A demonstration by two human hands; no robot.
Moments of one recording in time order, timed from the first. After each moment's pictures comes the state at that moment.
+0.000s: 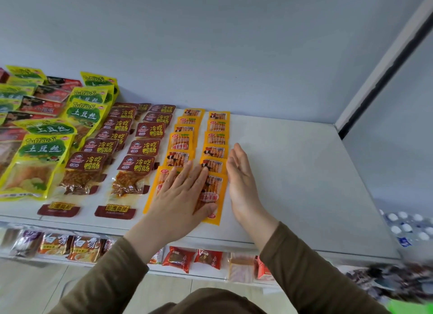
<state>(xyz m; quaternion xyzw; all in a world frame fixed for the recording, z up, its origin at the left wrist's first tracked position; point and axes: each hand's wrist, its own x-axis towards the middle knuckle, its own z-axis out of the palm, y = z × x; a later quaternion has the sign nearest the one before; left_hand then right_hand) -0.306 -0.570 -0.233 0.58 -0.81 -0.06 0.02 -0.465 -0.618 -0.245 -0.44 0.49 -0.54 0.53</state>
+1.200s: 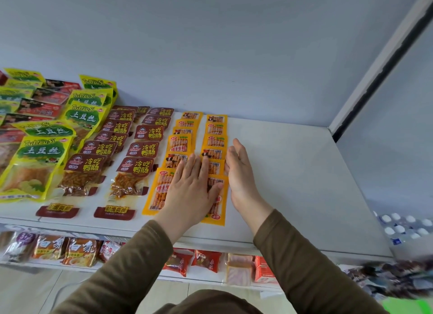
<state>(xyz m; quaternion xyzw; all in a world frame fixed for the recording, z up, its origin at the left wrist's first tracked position) -0.337 -0.598 -0.245 0.63 -0.77 -0.03 0.05 -0.464 -0.640 -0.234 -0.44 0.53 -0.51 0.51</state>
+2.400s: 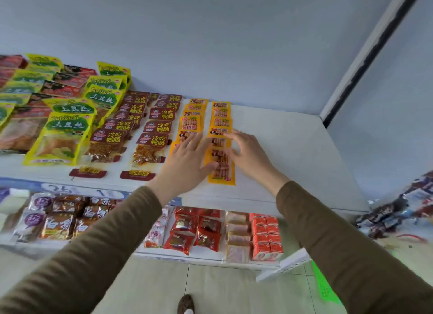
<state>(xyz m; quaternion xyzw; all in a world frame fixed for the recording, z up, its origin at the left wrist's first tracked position) -0.290 -0.567 -0.224 0.58 -0.80 -0.10 0.13 -0.492 -0.599 -0.211 -0.78 0.56 -0.23 0.15</state>
